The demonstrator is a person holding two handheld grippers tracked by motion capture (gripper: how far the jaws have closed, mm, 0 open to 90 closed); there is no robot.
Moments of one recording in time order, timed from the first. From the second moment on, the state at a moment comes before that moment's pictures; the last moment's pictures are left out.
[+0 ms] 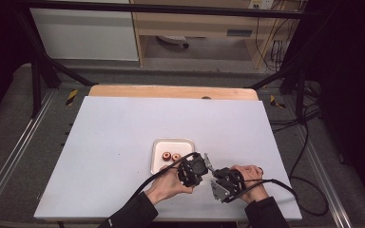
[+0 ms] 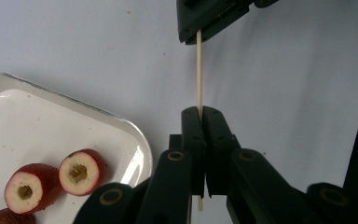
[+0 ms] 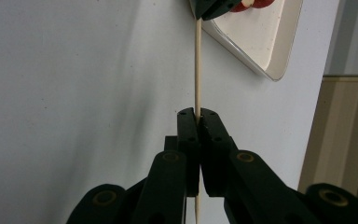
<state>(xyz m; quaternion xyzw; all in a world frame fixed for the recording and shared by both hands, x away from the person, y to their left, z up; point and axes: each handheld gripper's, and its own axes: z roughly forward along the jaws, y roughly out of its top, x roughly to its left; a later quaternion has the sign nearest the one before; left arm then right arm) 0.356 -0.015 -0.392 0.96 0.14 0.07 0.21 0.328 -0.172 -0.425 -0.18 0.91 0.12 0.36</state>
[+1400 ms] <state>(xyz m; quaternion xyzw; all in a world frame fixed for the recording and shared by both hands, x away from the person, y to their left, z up) 0.369 -0.007 -0.397 0.97 0.18 0.03 0.18 0.327 -0.160 -0.409 -0.16 0.90 0.09 0.40</state>
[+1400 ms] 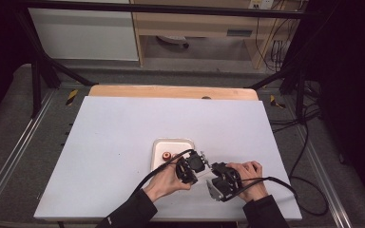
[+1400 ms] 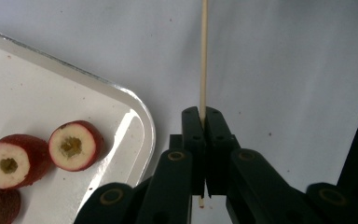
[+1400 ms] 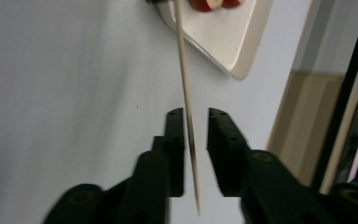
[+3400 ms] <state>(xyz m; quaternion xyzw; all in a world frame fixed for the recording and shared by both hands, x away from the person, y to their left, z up) 0.323 0.200 -0.417 0.83 0.35 0.13 0.42 0.385 -0.155 -0.385 0.38 0.86 0.32 0.11</state>
